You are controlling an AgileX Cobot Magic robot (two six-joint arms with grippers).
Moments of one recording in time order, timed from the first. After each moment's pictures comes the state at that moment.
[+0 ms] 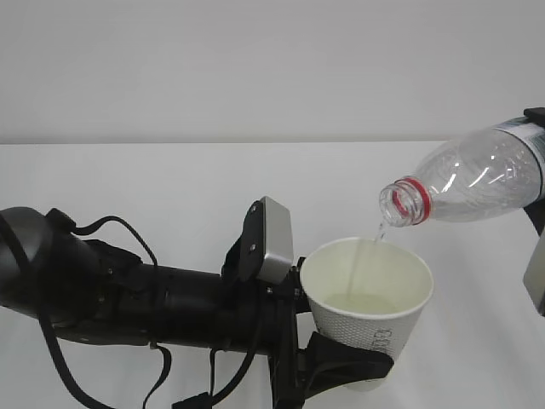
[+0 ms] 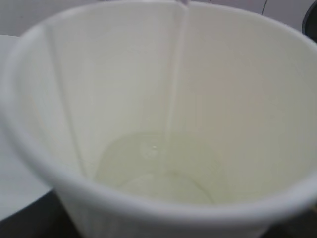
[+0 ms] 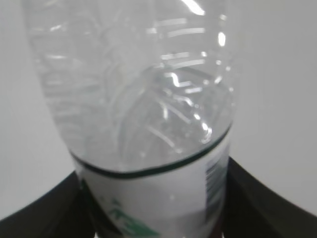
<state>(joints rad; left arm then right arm) -0.72 2.05 -0.81 0.97 -1.11 -0.48 0.23 0.99 -0.29 -0.12 -0.49 -1.41</state>
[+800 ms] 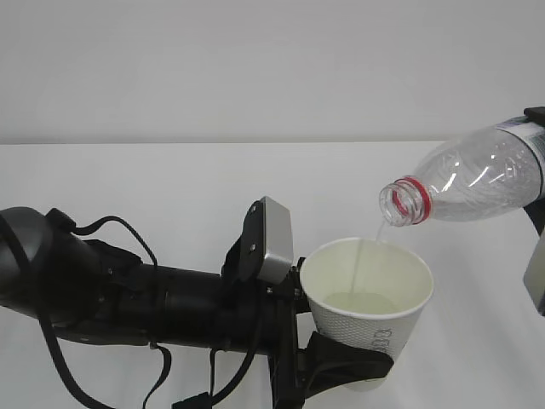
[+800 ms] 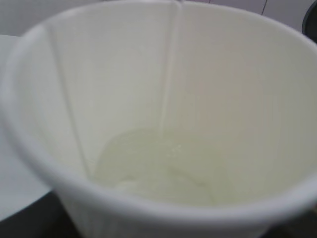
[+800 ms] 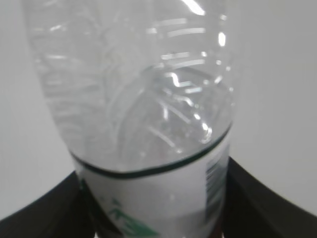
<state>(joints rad) -0.72 2.05 -0.81 0.97 -1.11 -0.48 0.23 0.99 -0.29 -0.12 -0.49 -1.41</state>
